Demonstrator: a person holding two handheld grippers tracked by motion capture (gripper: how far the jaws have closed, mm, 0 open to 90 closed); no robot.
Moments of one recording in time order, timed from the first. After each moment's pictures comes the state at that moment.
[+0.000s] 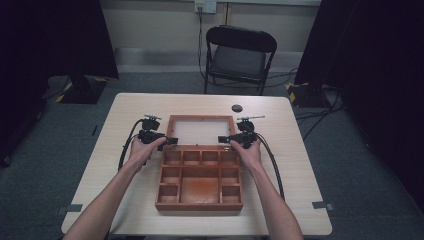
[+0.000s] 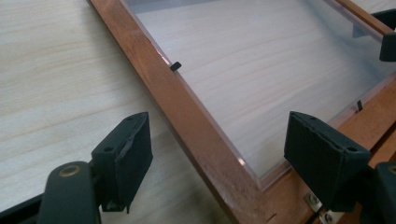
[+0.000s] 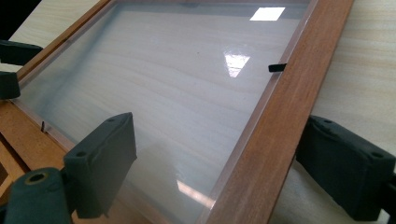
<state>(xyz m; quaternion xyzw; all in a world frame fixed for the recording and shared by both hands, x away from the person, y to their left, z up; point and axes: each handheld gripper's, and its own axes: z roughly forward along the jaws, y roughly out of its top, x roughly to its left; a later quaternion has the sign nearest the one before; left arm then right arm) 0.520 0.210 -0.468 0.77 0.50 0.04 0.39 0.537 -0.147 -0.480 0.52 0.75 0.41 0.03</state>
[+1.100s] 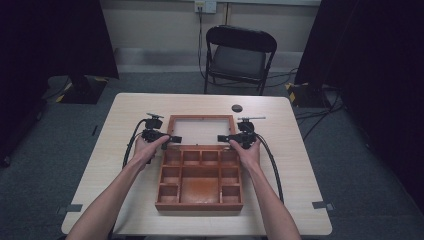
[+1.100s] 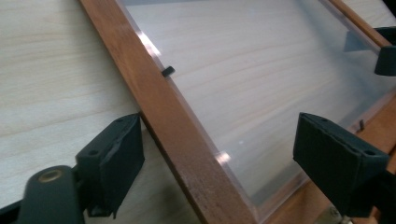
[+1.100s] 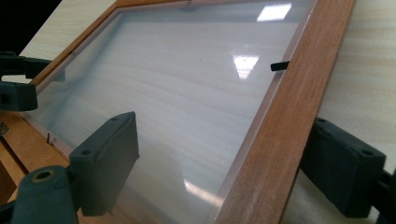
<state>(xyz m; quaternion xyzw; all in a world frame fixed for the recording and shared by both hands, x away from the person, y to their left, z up) 0.530 0.204 -0.474 0.76 0.51 0.00 0.40 0.536 -0.146 -0.482 0.53 0.73 0.43 0.02</state>
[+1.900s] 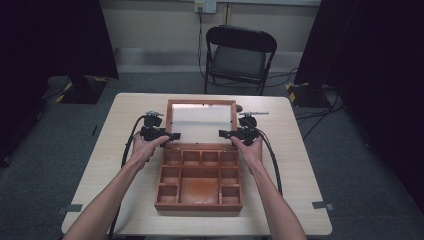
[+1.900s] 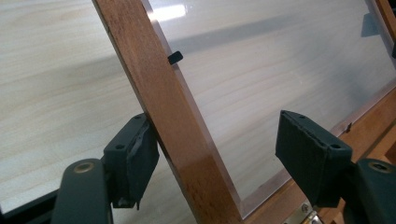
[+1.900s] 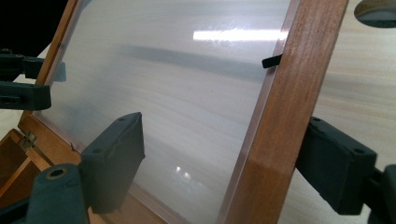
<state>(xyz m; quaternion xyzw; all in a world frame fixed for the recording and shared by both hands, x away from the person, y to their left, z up) 0.519 0.201 -0.449 0.77 0.48 0.08 0.41 0.526 -0.146 -0.449 0.50 0.74 0.44 0.07</state>
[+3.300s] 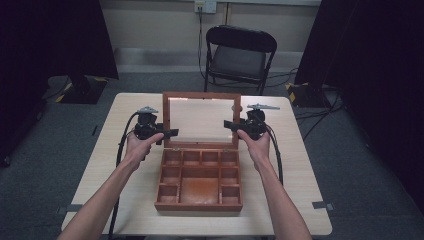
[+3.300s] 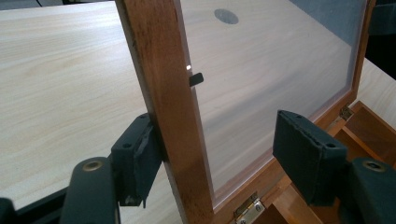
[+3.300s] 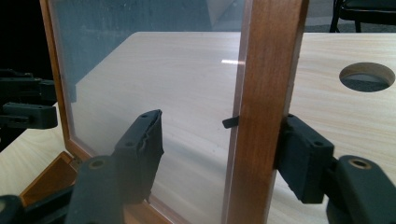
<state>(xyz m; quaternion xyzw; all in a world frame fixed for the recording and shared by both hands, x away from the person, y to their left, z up) 0.497 0.210 -0.416 0.77 0.43 0.09 0.45 0.514 -0.160 -0.407 0.47 0.72 0.50 0.09</state>
